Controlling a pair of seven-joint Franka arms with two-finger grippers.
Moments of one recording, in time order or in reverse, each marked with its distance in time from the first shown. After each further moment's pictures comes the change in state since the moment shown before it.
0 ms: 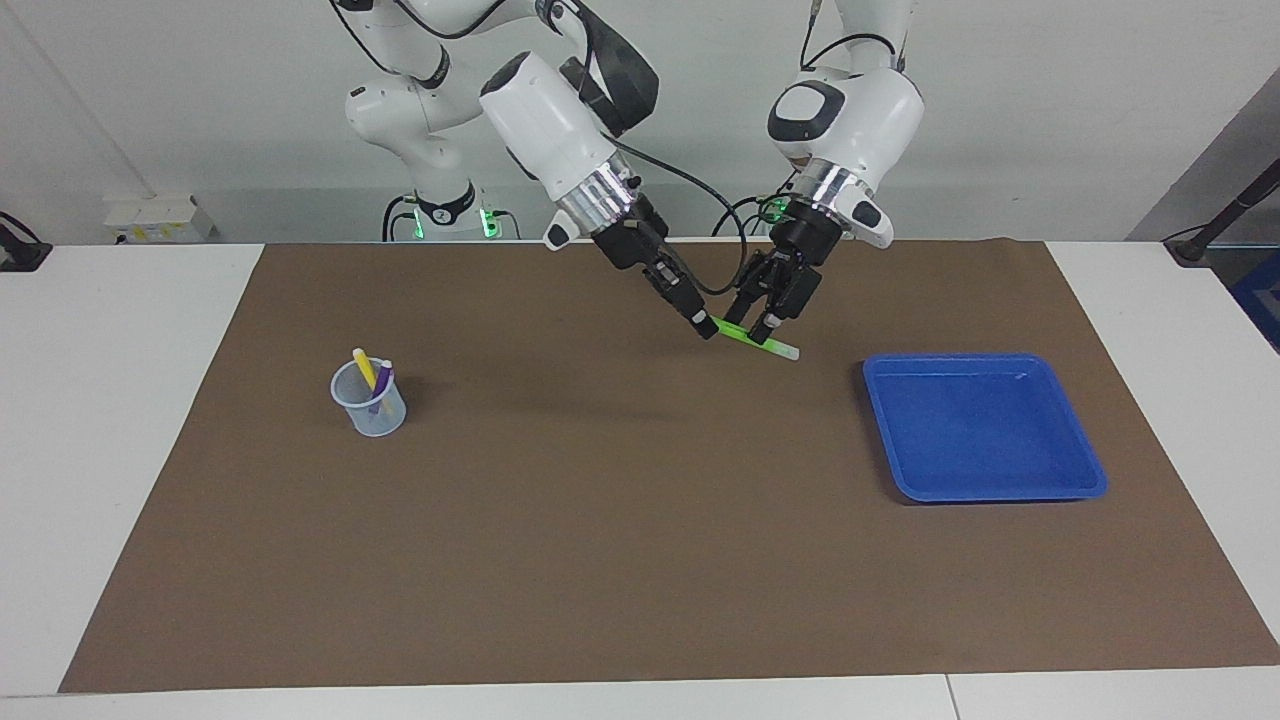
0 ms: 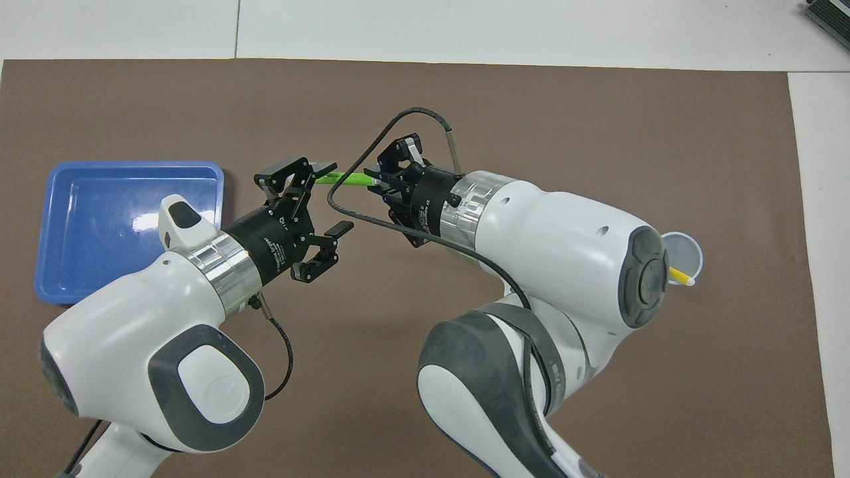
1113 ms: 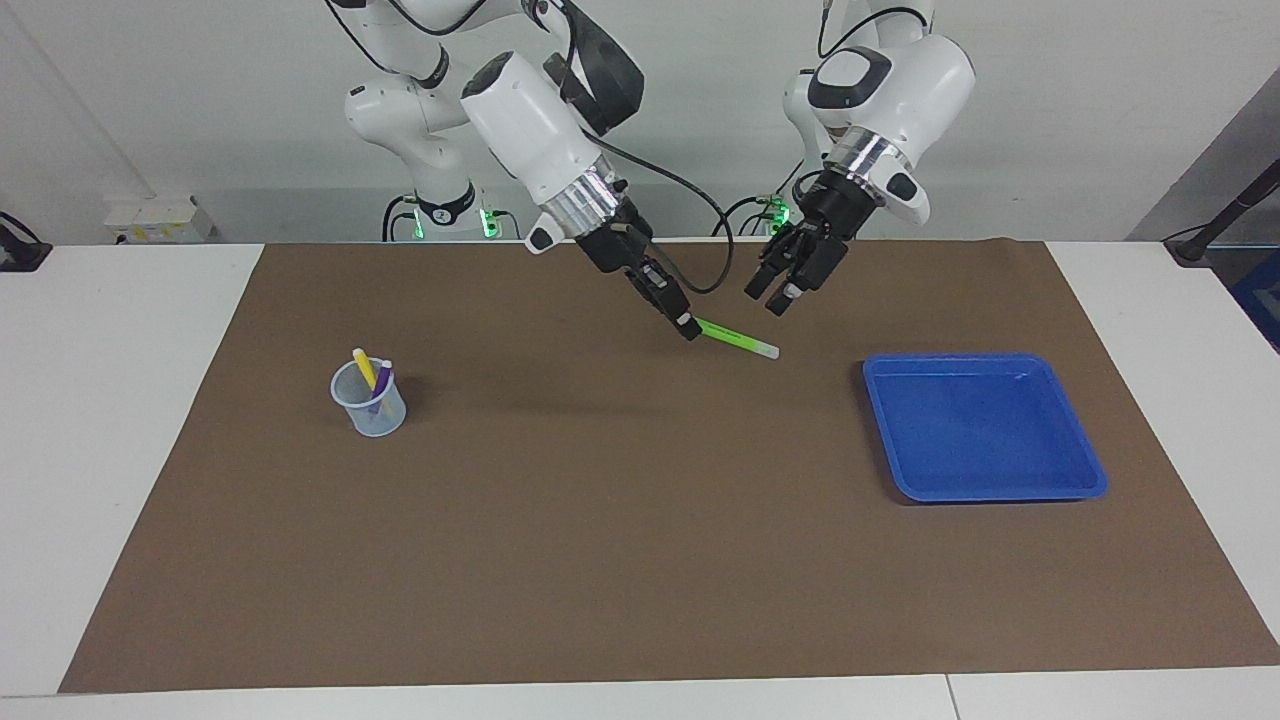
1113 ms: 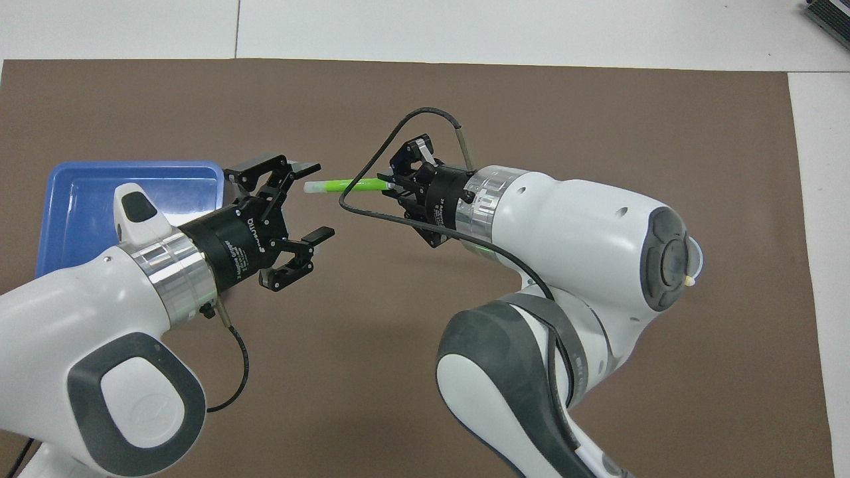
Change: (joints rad) left arm 0.069 -0.103 -0.008 -0.002 0.056 -0.176 0.008; right arm -0.028 -0.013 0.003 0.002 -0.001 -0.070 -0.061
